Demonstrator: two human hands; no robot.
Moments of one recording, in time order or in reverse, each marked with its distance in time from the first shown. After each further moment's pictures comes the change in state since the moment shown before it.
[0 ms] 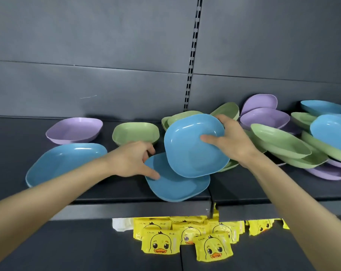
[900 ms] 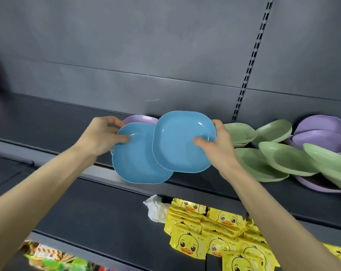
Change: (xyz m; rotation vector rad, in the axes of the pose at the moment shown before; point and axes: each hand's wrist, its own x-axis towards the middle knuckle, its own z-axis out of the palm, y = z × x) left_hand -0.137 -0.055 -0.056 -0.613 0.756 -0.331; right_hand -0.031 -0.066 0.096 0.397 -0.135 -0.137
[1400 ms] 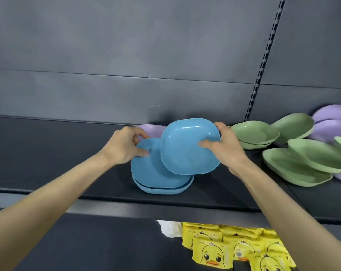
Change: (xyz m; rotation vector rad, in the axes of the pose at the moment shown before) left_hand 0.124 -0.059 -0.011 0.416 -0.304 0.252; right_hand 0.055 0.017 0.075 -0.157 0.127 0.161
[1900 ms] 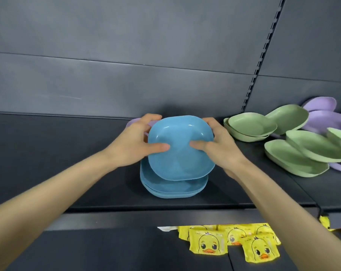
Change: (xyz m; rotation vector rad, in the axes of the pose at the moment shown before) left_hand 0.009 -0.006 0.002 -0.406 -0.179 0.231; right_hand -0.008 -0.014 0.037 0.028 -0.065 0.037
